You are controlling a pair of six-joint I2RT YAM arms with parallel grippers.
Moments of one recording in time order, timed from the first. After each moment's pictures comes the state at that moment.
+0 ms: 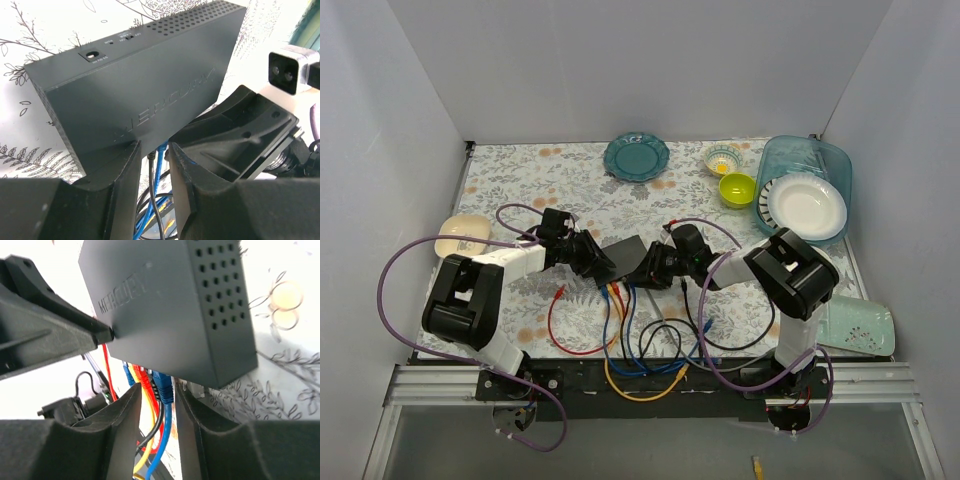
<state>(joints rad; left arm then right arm) -0.30 1.58 0.76 -0.15 0.50 -0.90 0.71 1.87 0.76 0.47 -0.50 1.10</state>
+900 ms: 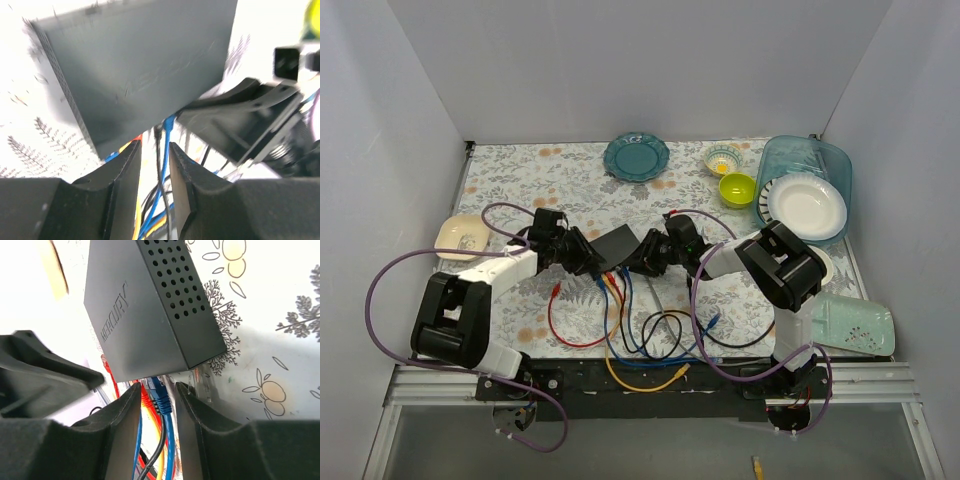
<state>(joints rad) -0.28 1.47 0.73 -0.20 0.40 -0.92 0.69 1.96 0.88 0.47 -0.41 1.18</state>
